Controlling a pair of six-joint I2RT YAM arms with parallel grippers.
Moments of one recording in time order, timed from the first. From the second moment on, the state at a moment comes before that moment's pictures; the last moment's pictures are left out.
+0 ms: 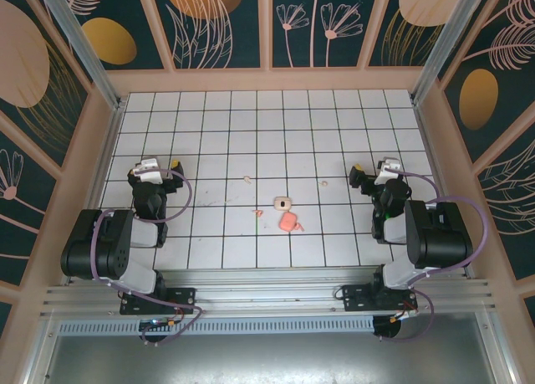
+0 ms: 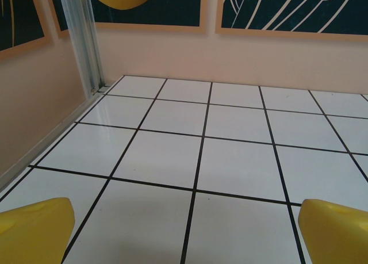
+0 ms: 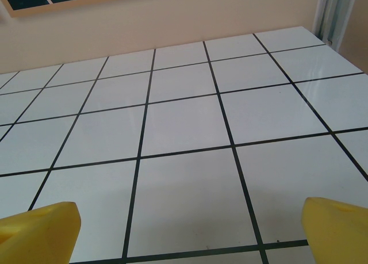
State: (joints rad) left arm -0.02 1.52 0.23 1.17 -0.16 -0.06; right arm -0.05 1.54 0.22 1.10 -0.08 0.10
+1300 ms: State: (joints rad) left arm -0.21 1.38 0.82 -0.21 0.26 -0.35; right arm 0.62 1.59 1.15 -0.75 -0.07 0.74
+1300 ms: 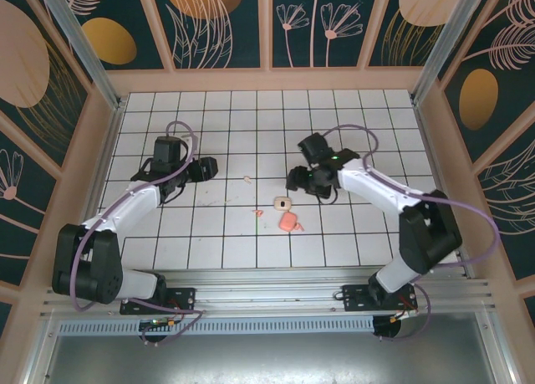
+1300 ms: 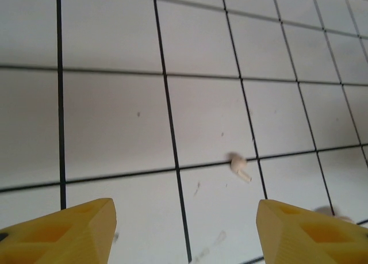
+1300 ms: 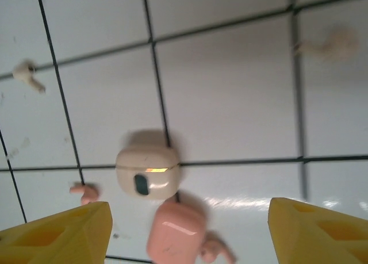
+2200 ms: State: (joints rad) left arm -0.21 1.41 0.78 -0.27 0.28 -0.36; right arm 0.75 2.01 1.46 -0.93 -0.02 0.79
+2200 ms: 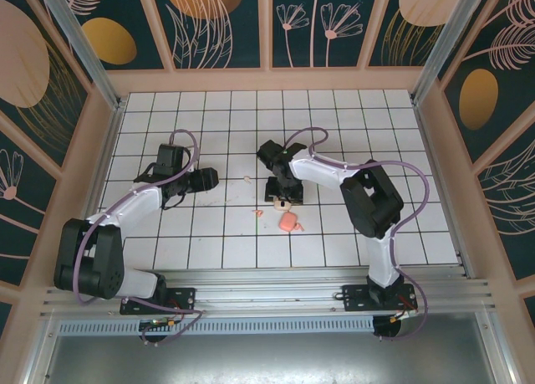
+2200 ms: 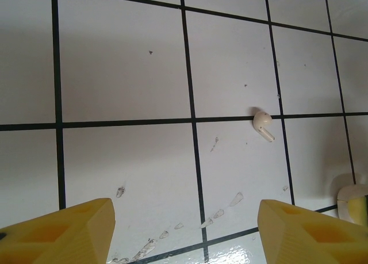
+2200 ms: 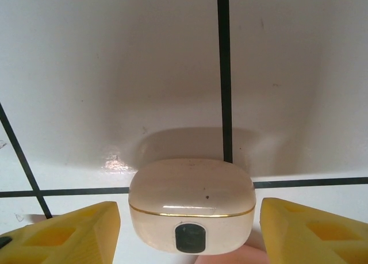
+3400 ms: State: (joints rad) left arm -0.29 1.03 0.50 0.32 0.62 -0.20; right arm 0.74 1.53 1.10 -0.27 -0.12 0.90
